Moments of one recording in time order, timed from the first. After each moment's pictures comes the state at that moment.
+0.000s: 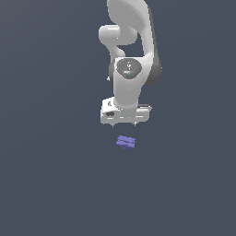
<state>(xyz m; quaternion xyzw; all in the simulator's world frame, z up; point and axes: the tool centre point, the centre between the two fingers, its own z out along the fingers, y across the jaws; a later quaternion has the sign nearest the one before) -0.017 0.027 0.157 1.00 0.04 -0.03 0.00</state>
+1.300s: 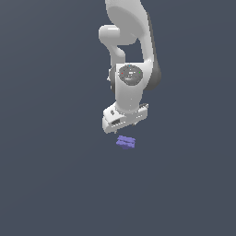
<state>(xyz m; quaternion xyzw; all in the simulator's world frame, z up) -0.011 0.031 0.139 0.98 0.21 -0.03 0.00</state>
